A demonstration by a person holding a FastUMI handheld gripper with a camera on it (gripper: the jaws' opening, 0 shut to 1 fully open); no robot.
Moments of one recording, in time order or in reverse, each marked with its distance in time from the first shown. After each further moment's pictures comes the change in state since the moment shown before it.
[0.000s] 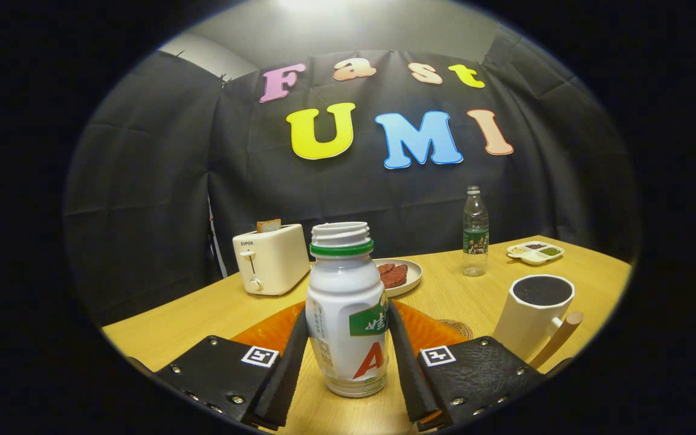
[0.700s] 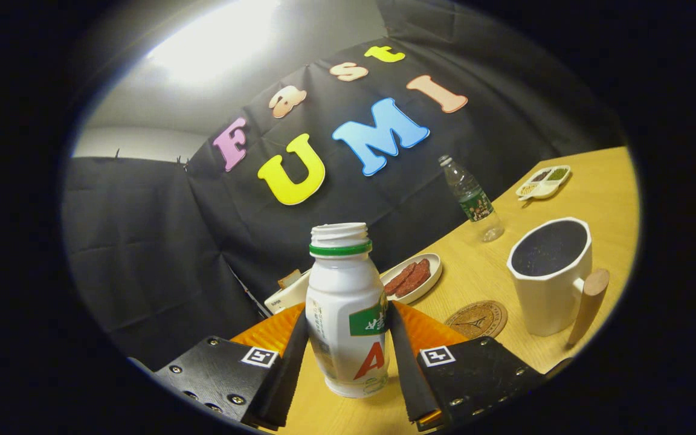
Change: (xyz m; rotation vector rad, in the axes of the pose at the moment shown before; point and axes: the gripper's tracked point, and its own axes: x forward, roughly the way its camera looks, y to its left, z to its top) arm -0.003 -0.015 0.033 0.518 -0.095 0.145
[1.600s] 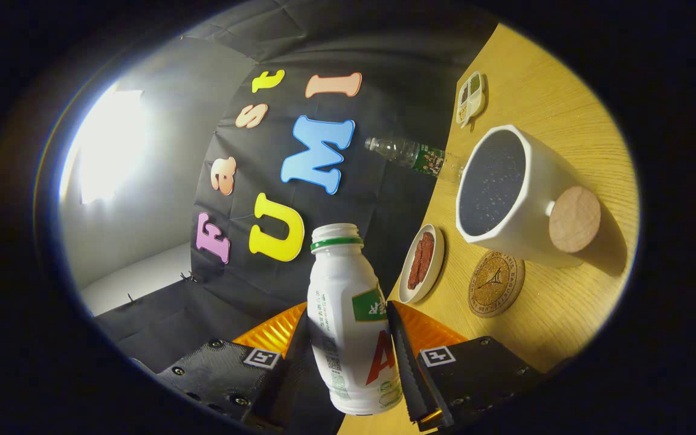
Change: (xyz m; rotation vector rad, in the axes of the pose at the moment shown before) arm -0.003 -0.022 0.024 0.581 -0.062 0.033
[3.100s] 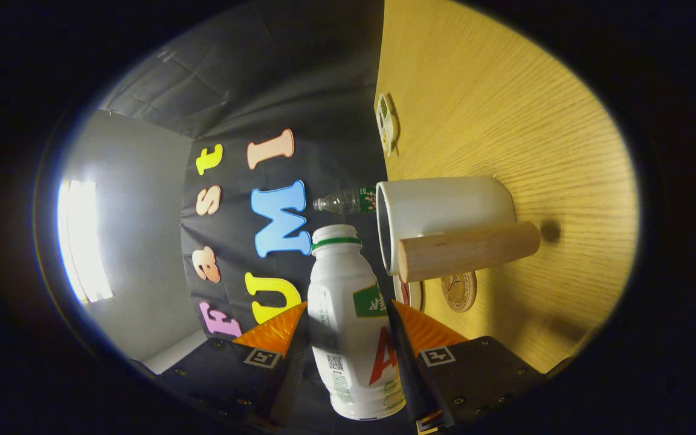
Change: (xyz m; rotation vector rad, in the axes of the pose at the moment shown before) arm -0.044 -0.020 0.040 0.391 -0.257 -0.092
